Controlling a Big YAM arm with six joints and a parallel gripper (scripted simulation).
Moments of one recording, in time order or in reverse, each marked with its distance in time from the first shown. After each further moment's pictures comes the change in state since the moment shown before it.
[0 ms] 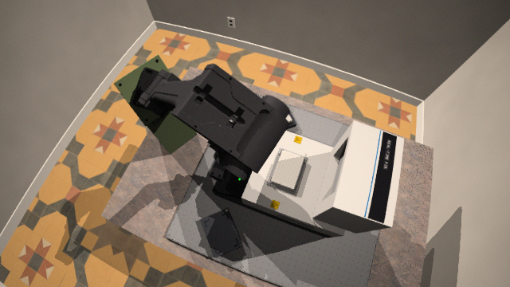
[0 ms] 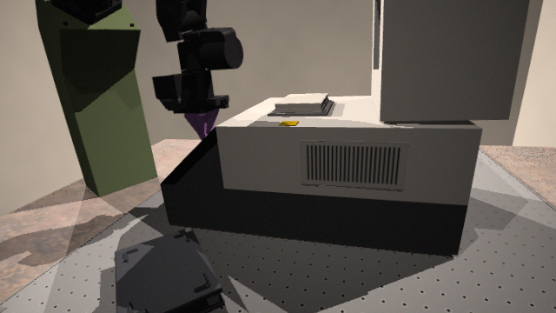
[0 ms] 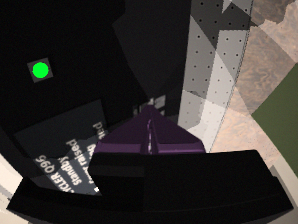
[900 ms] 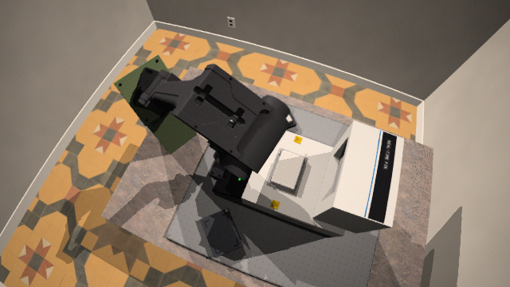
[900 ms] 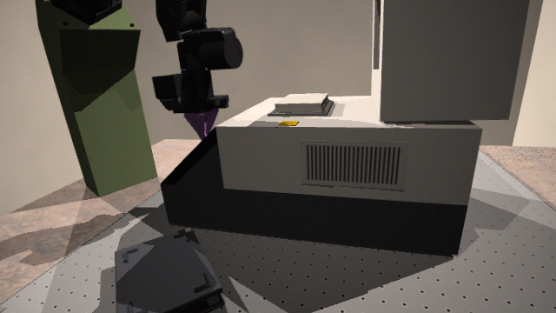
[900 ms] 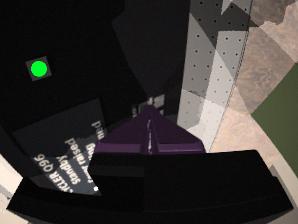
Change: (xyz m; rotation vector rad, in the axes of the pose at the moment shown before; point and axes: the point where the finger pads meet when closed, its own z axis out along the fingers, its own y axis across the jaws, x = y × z) arm 0.001 -0.001 0.000 0.001 0.001 -0.001
